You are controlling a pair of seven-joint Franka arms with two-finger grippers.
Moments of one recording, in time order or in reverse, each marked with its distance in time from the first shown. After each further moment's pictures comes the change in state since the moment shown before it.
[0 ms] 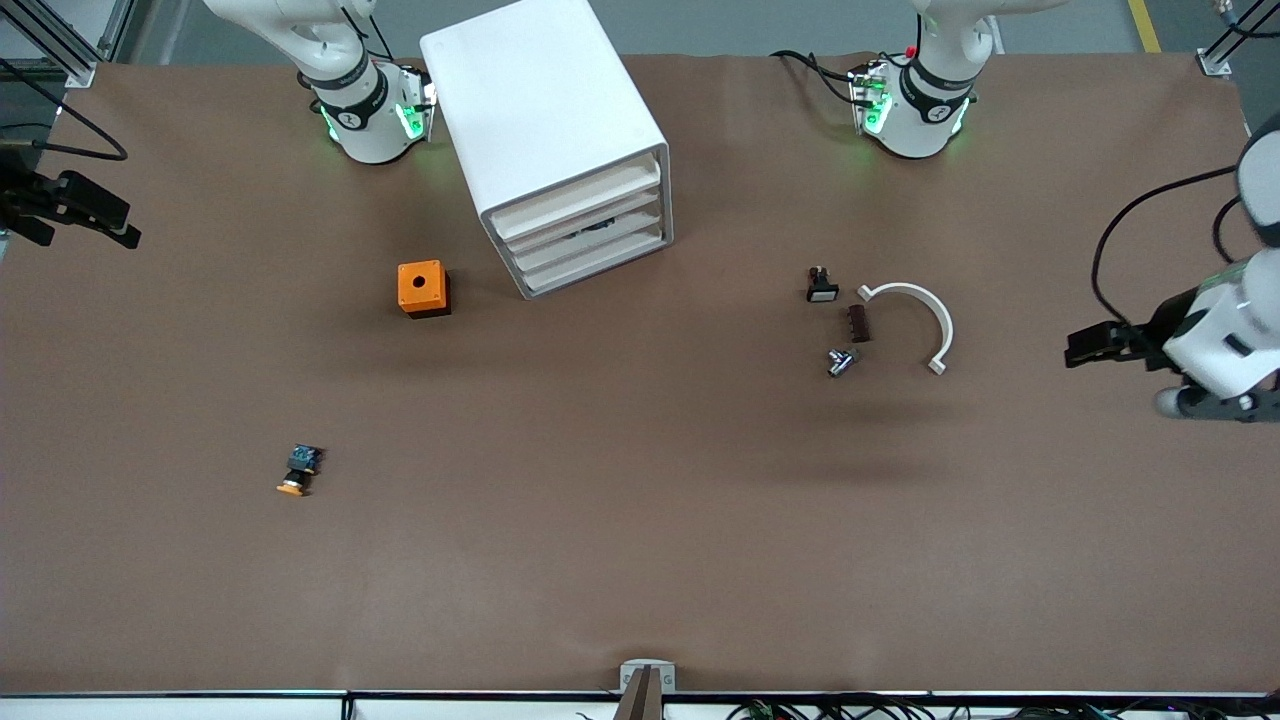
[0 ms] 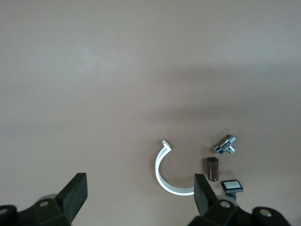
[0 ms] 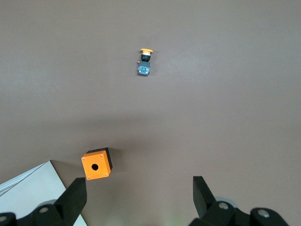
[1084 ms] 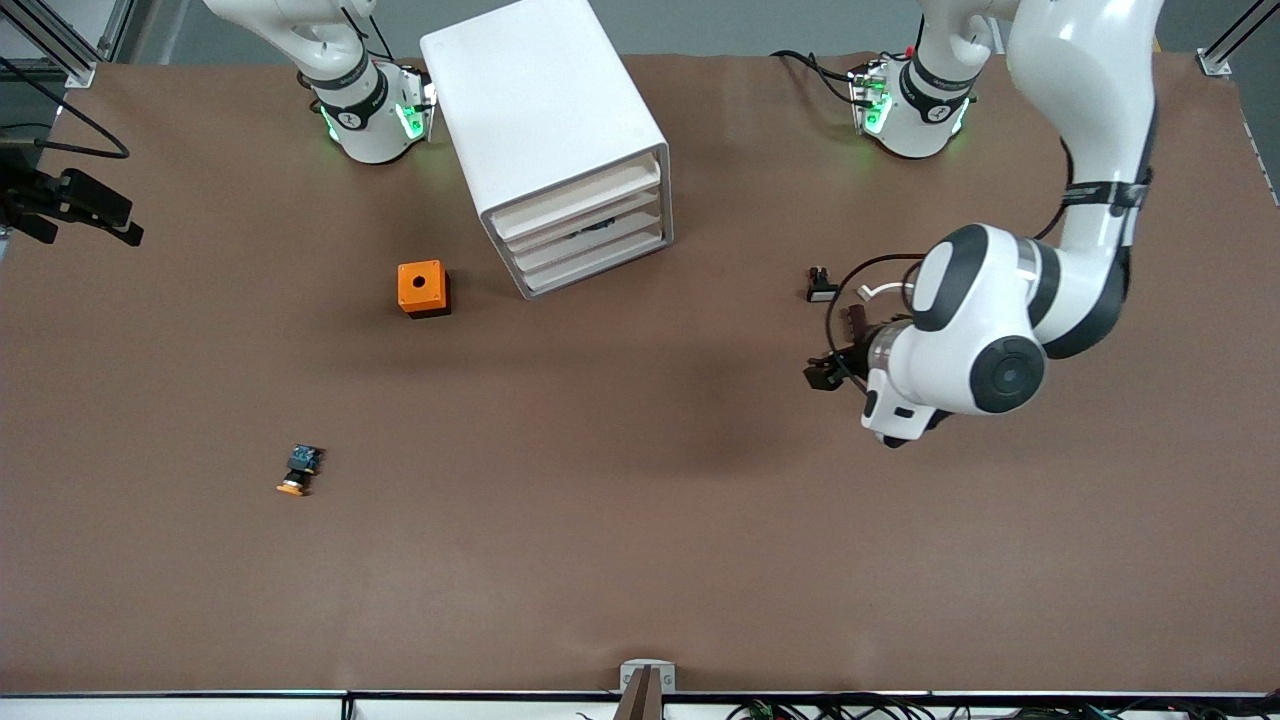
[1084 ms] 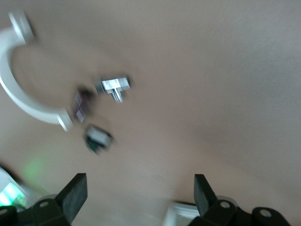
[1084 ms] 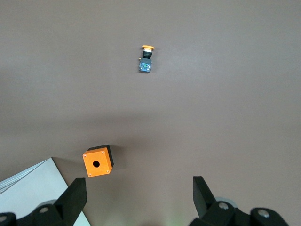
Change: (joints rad) left arm -0.350 0.242 -0.015 0.018 -0.308 -0.032 -1.033; right arm 0.000 0.000 0.000 0.000 0.009 -0.014 0.000
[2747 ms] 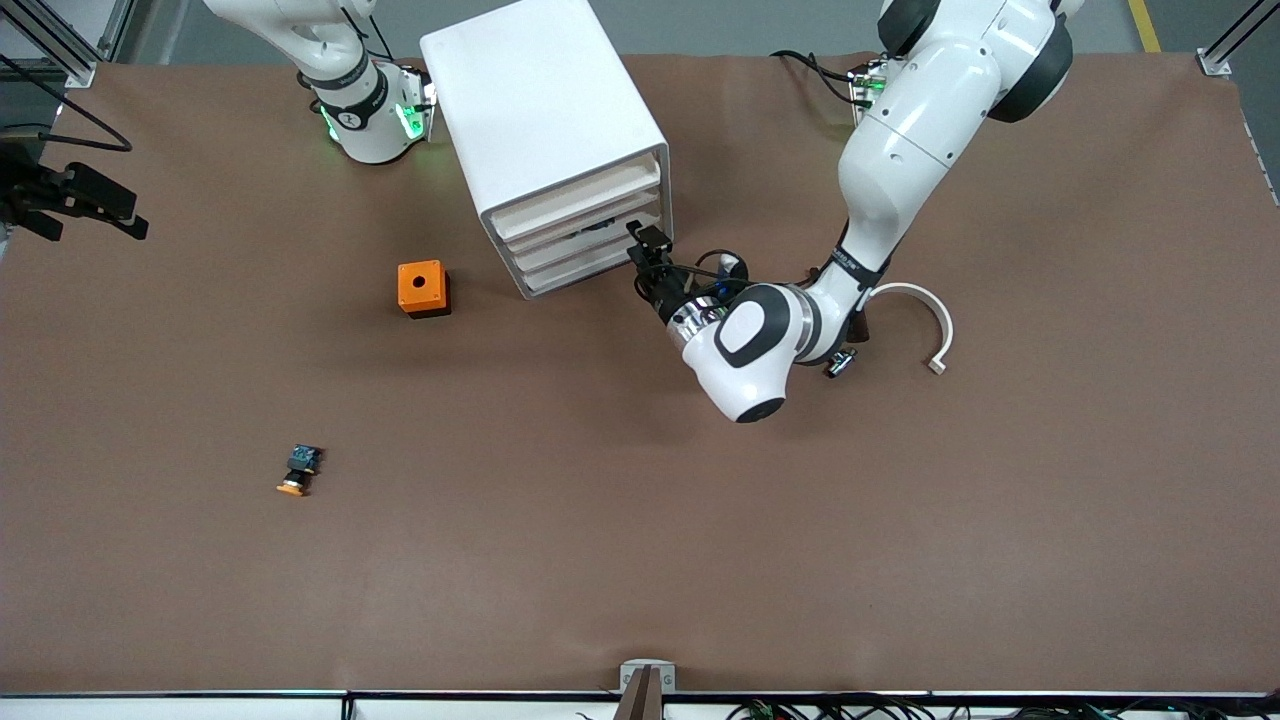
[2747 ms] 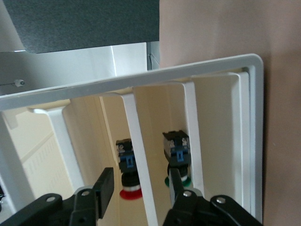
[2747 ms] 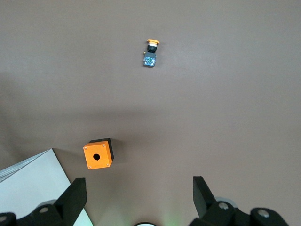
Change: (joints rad) left arm -0.144 0.399 -0.172 0.128 -0.650 -0.192 -1.290; right arm 0.000 -0.001 -0.001 0.000 0.006 -0.023 -0.036
